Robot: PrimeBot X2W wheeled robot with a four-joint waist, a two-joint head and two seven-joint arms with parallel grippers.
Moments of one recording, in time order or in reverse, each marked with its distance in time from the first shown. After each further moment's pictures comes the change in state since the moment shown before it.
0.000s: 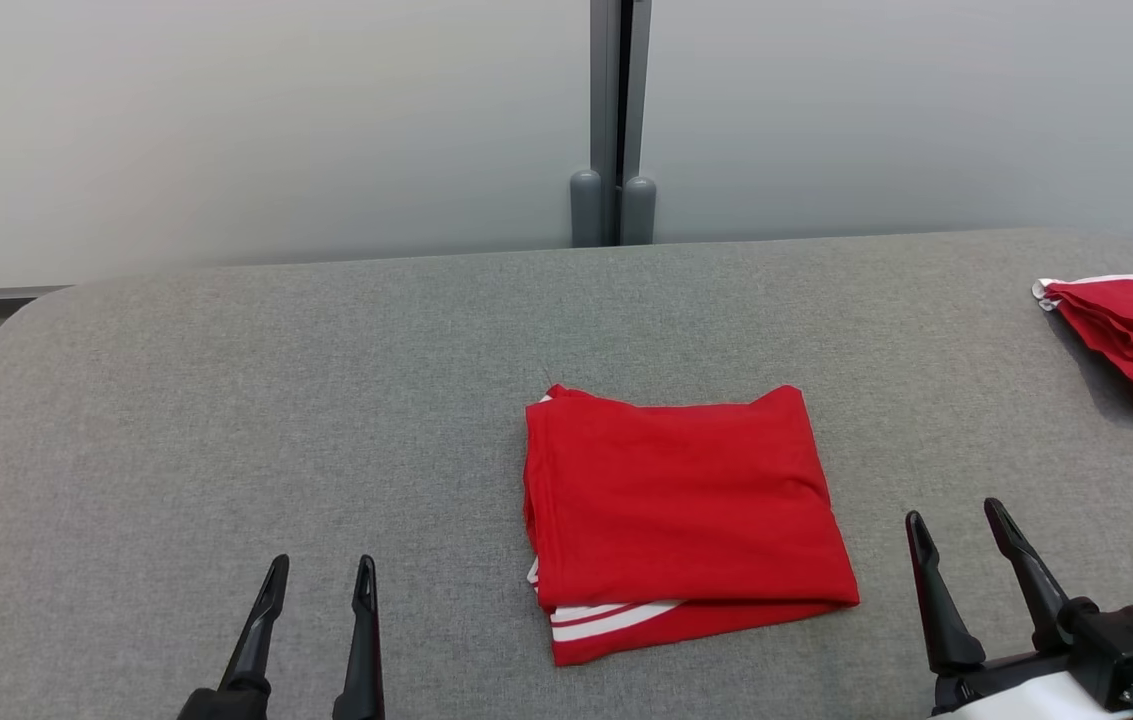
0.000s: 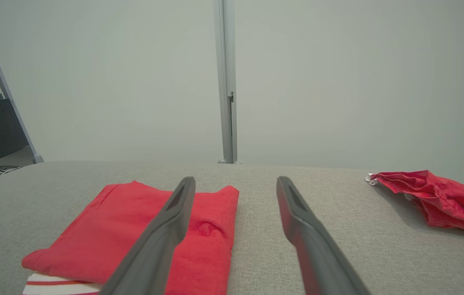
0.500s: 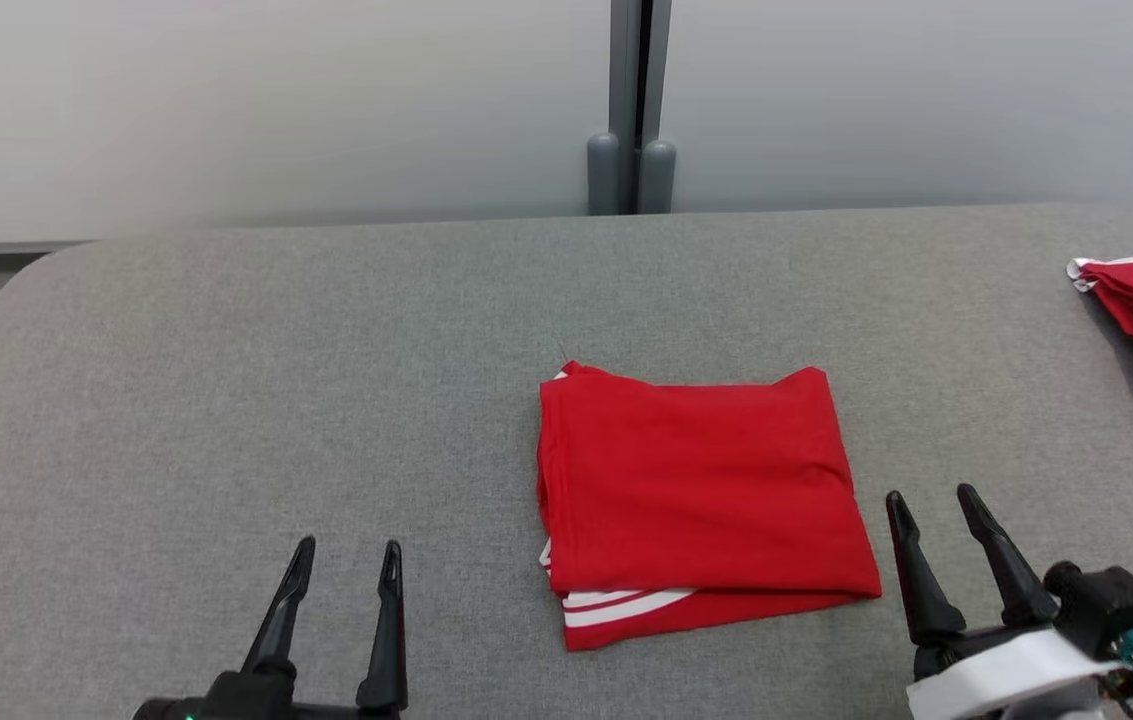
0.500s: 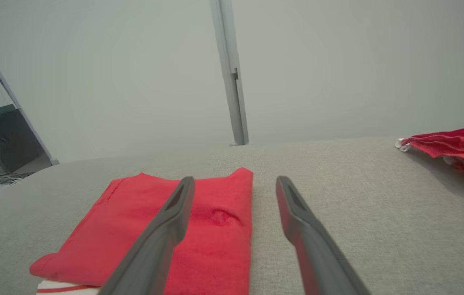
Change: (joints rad) left arm -0.021 0.000 -0.032 0.005 0.011 0.000 0.000; right arm -0.078 -0.024 0.075 0.105 0.161 0.000 0.000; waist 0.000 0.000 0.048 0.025
